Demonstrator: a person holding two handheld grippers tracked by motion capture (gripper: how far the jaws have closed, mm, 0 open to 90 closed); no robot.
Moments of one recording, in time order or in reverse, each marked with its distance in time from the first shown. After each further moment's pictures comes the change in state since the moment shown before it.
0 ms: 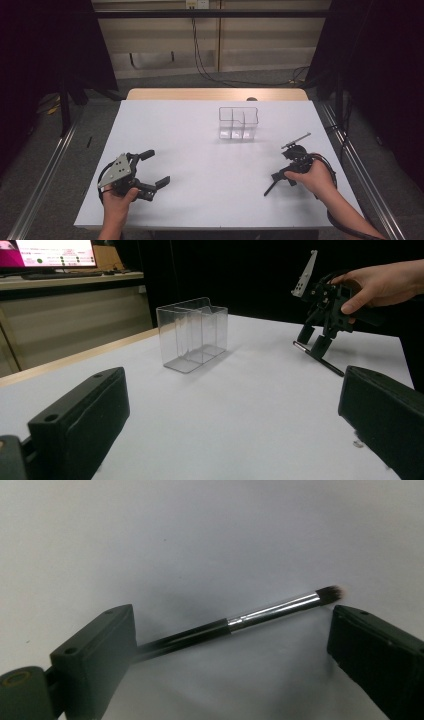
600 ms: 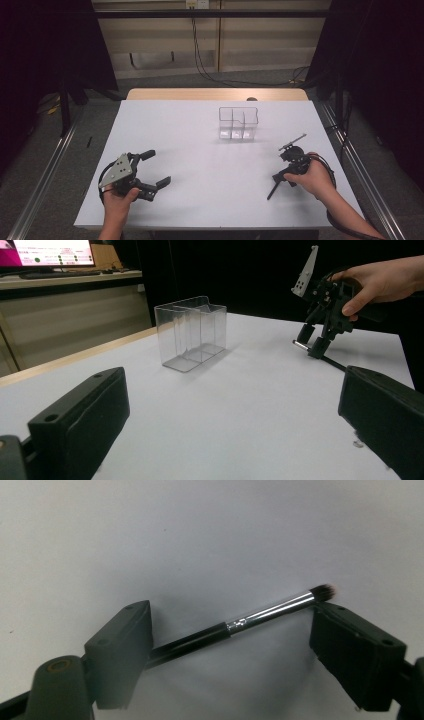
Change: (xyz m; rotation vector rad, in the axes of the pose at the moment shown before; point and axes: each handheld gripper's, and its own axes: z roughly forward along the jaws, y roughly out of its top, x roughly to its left) left arm -0.001 0.000 0.002 0.005 -0.002 0.002; right arm 0.008 0.001 -0.001 0.014 -0.058 -0.061
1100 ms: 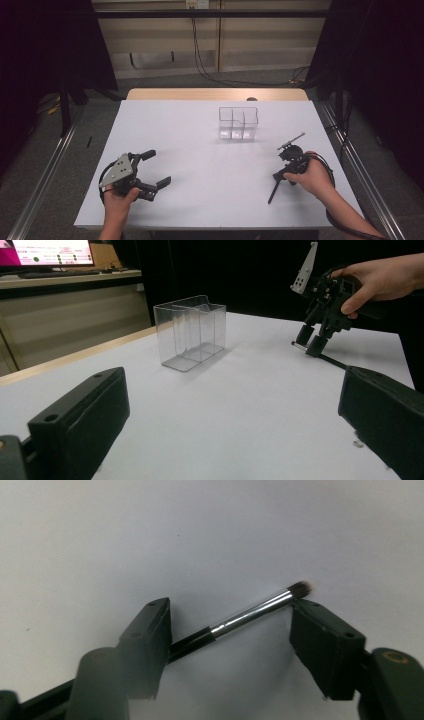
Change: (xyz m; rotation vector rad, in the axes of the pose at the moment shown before) left arm 0.000 0.000 0.001 0.006 -0.002 0.005; right arm 0.003 0.004 -0.003 0.000 0.009 -0.021
